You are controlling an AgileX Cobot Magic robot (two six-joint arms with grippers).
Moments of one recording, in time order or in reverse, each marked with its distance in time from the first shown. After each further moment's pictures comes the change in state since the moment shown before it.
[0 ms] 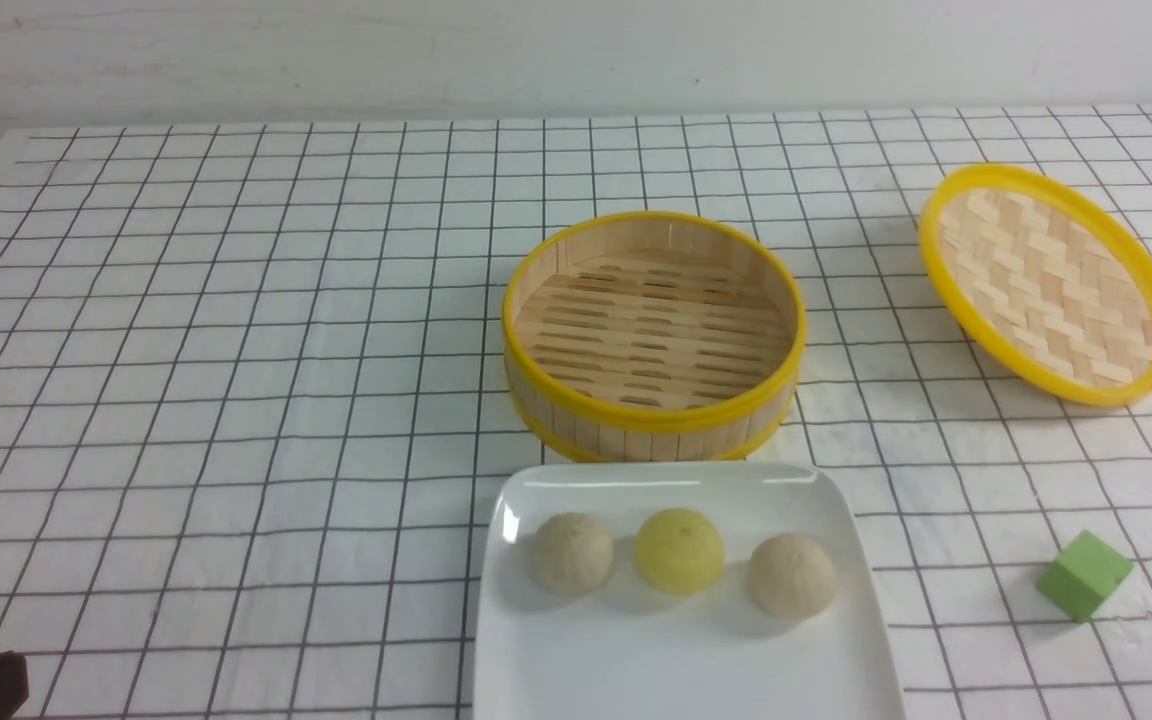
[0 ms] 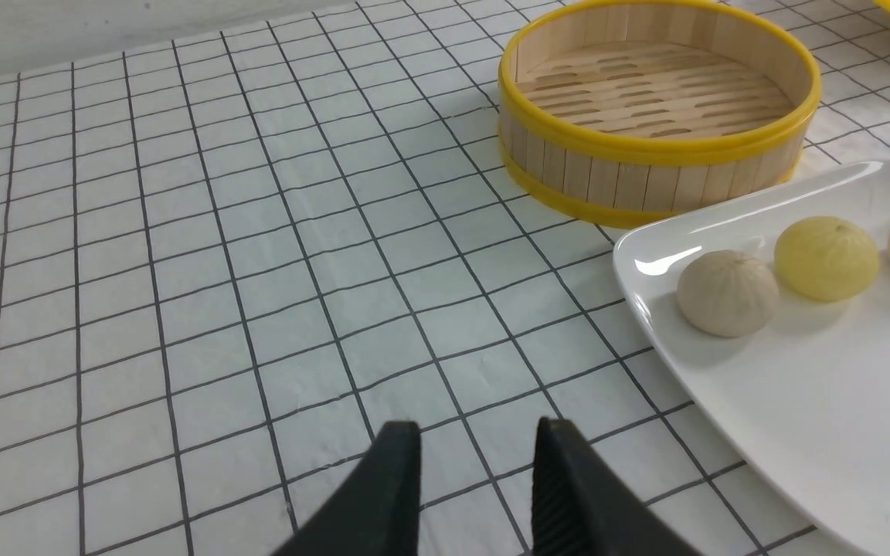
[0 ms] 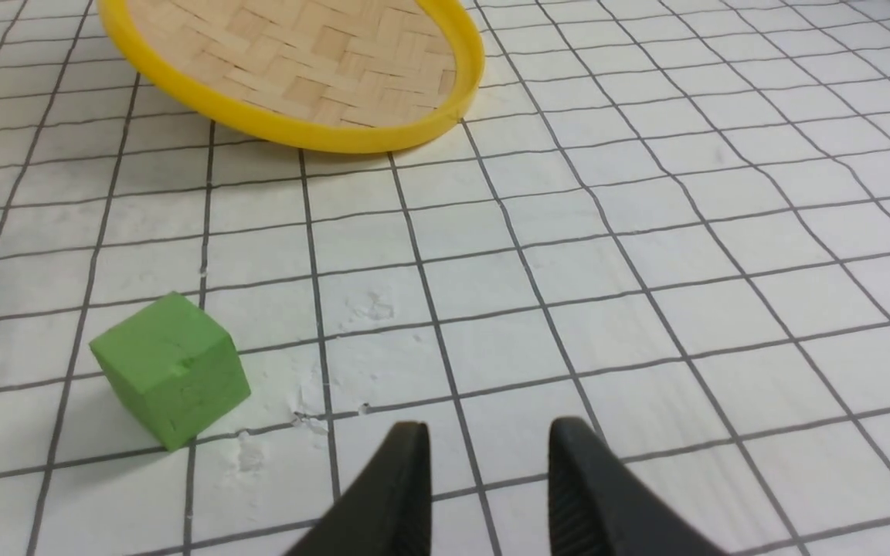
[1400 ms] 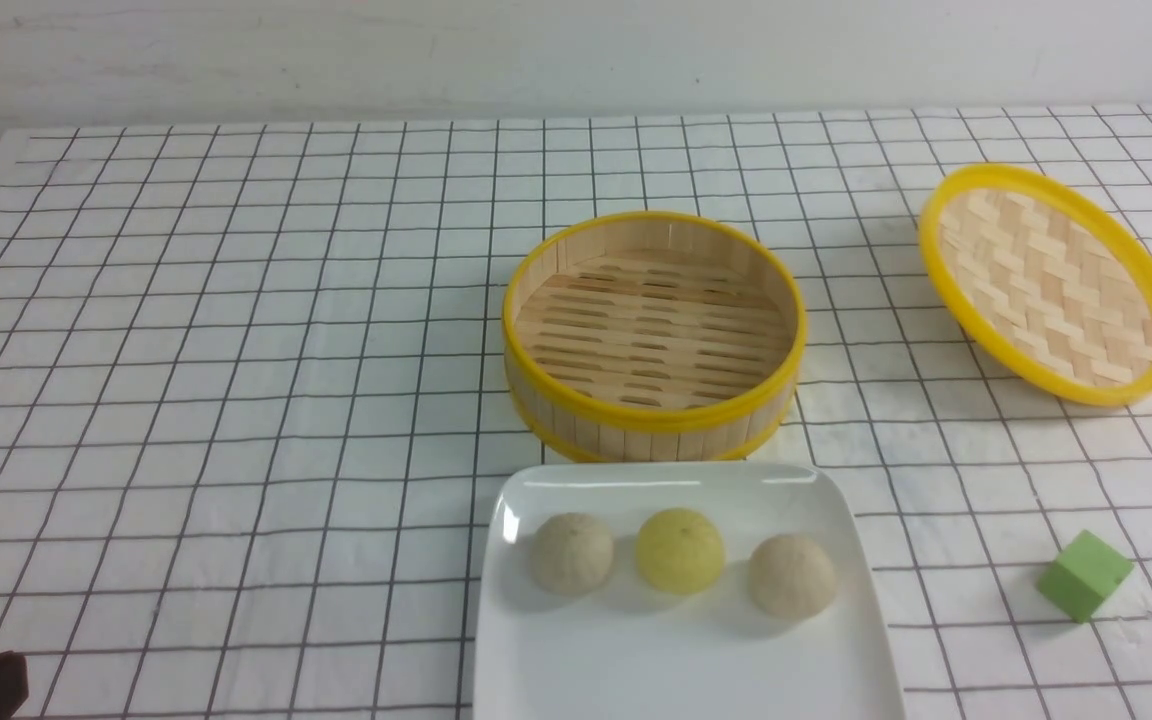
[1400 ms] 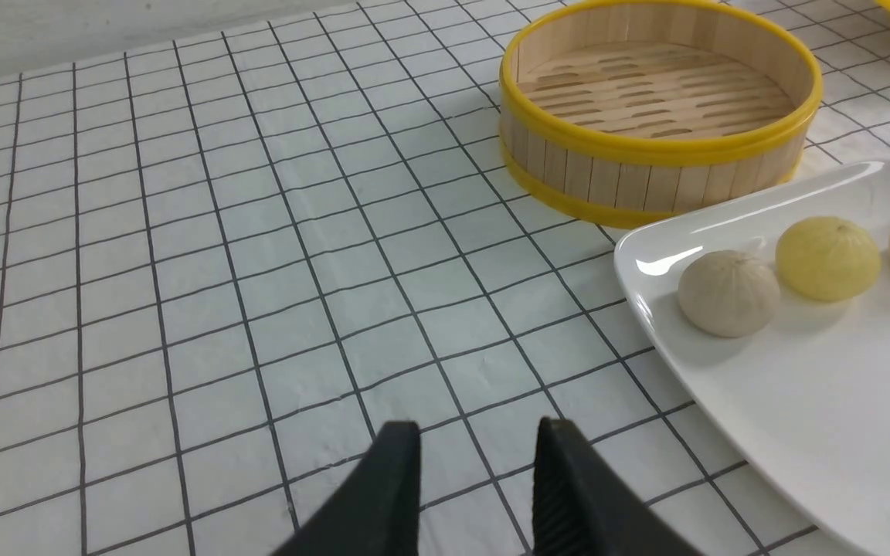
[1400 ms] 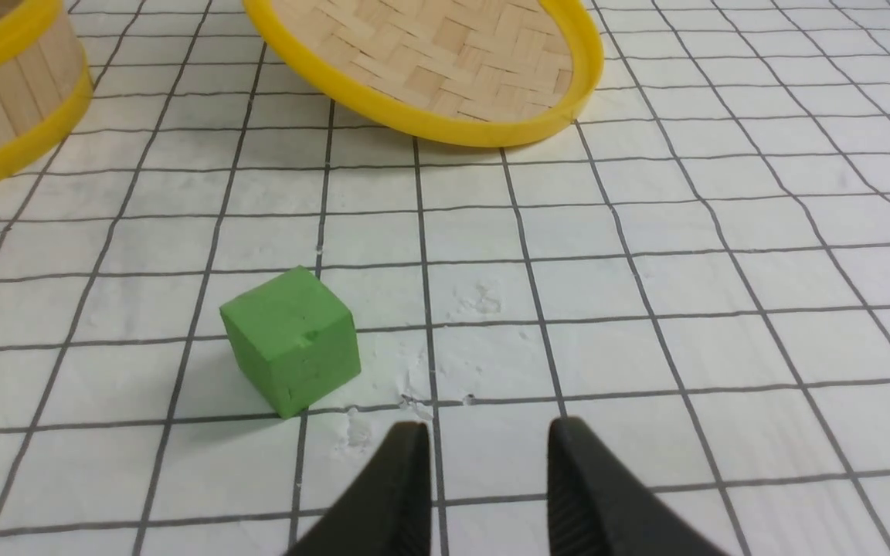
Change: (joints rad) right arm -0.001 0.000 0.000 0.273 -0.006 -0.304; left arm 0.000 0.000 0.000 0.002 0.000 0.000
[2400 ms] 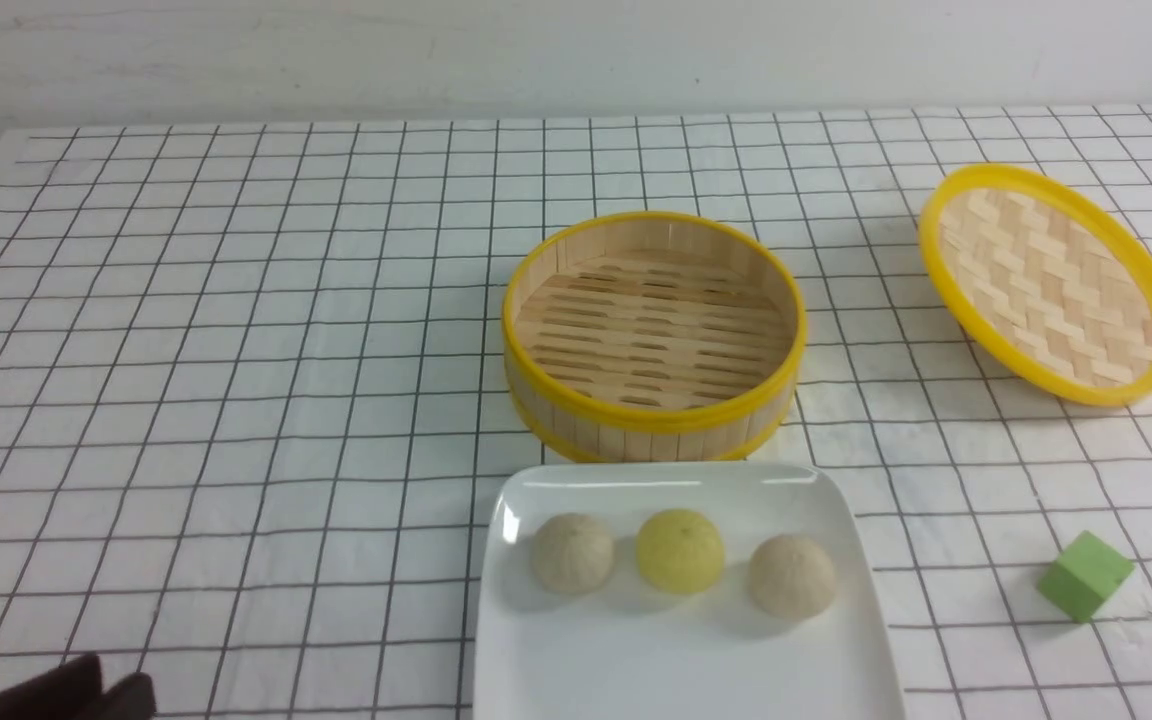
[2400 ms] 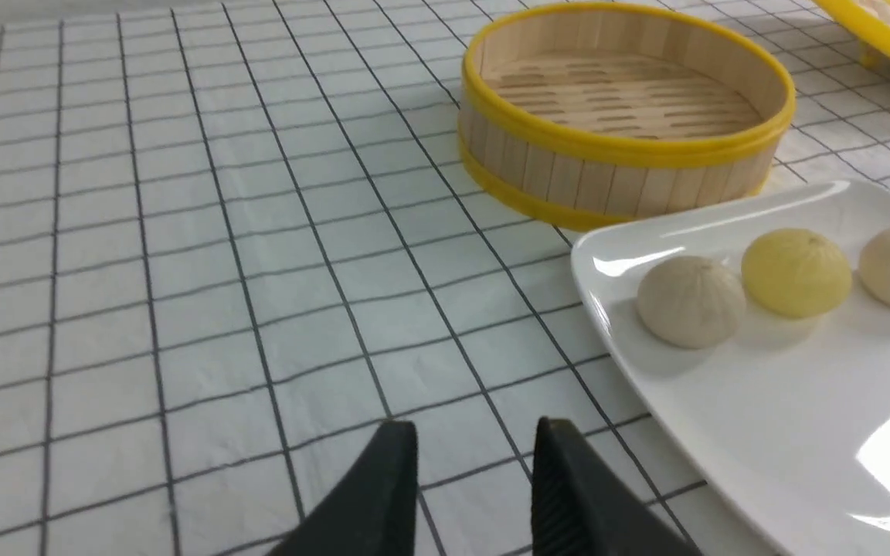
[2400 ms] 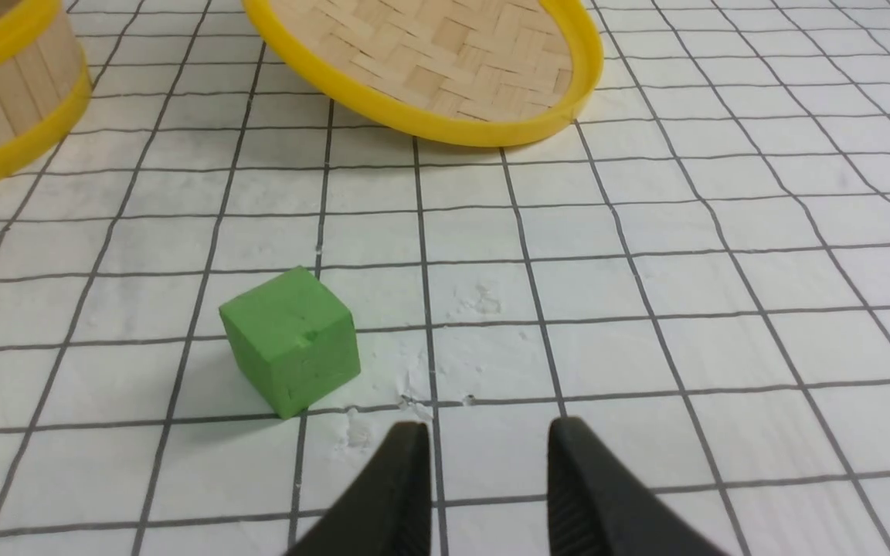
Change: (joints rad) right arm 0.000 0.000 0.000 -0.002 -0.001 0.000; left arm 0.000 0.000 0.259 0.078 -0.289 -0.224
